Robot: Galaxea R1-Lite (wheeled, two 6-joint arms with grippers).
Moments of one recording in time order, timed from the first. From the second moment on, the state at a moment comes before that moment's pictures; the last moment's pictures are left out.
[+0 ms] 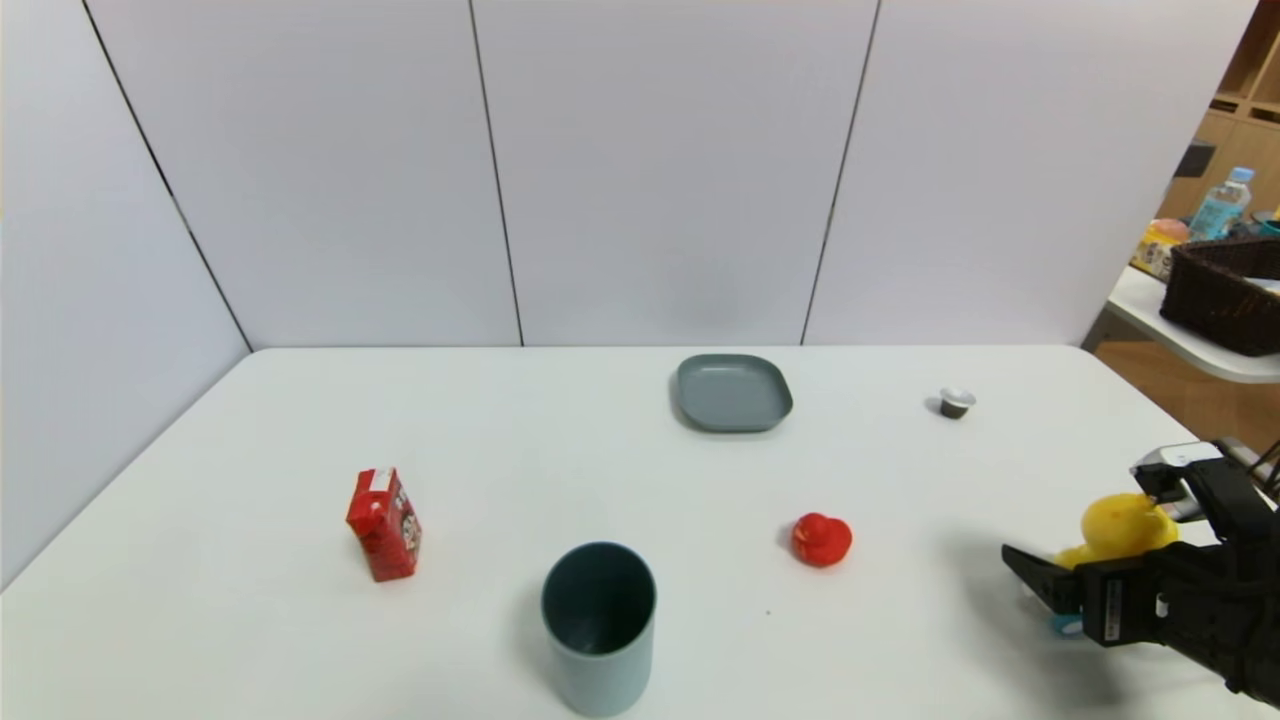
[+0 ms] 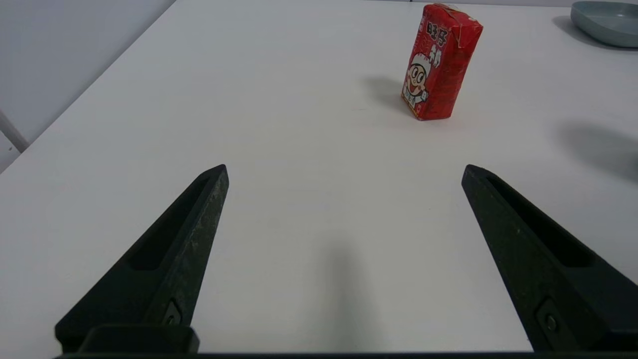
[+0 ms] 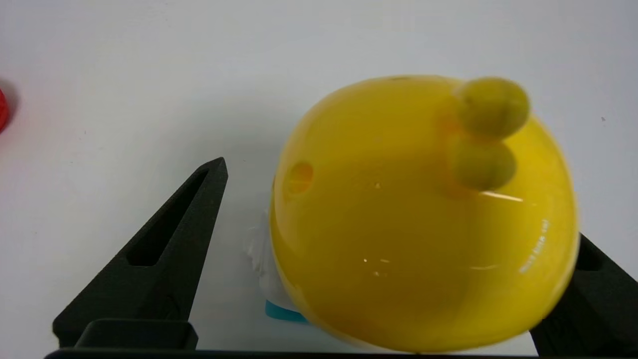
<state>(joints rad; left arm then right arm) 0.01 0.00 0.00 0.00 0.00 -0.05 0.04 1.47 -0.14 -0.84 -0.03 -0.08</state>
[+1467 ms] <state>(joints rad) 0.01 0.00 0.00 0.00 0.00 -0.05 0.04 1.53 -0.16 -0.90 -0.03 -0.07</state>
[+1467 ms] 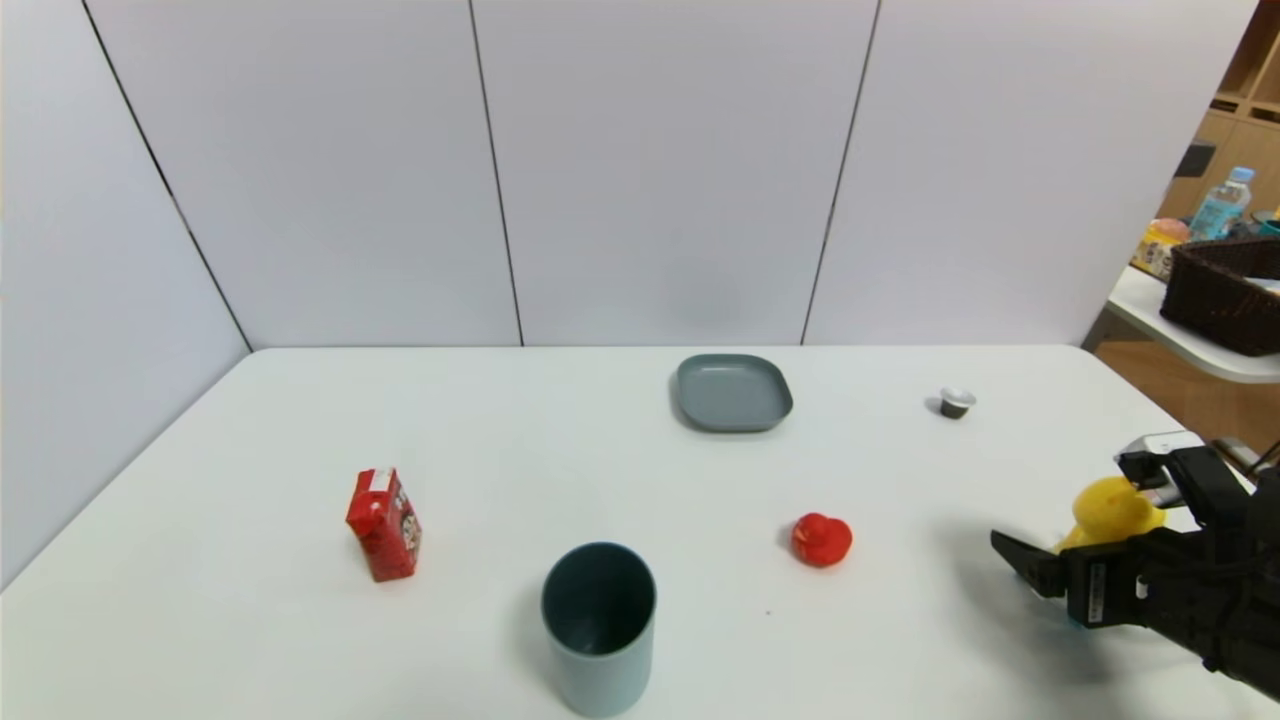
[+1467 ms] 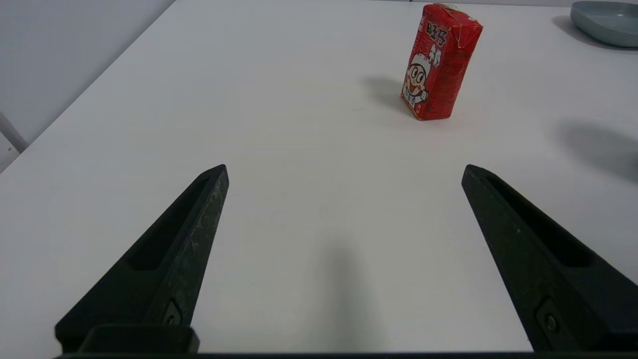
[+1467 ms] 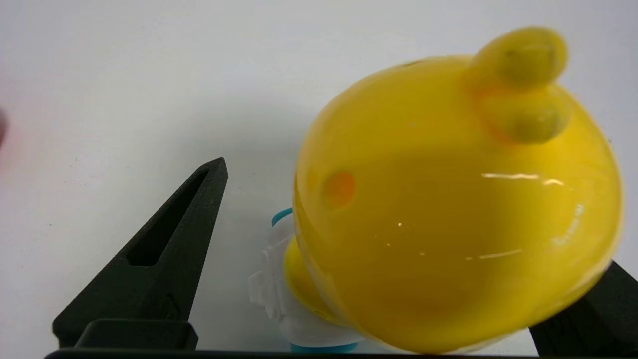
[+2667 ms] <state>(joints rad) 0.01 0.00 0.00 0.00 0.00 -0.05 0.04 1.54 -0.15 -0.93 -0.03 -0.07</state>
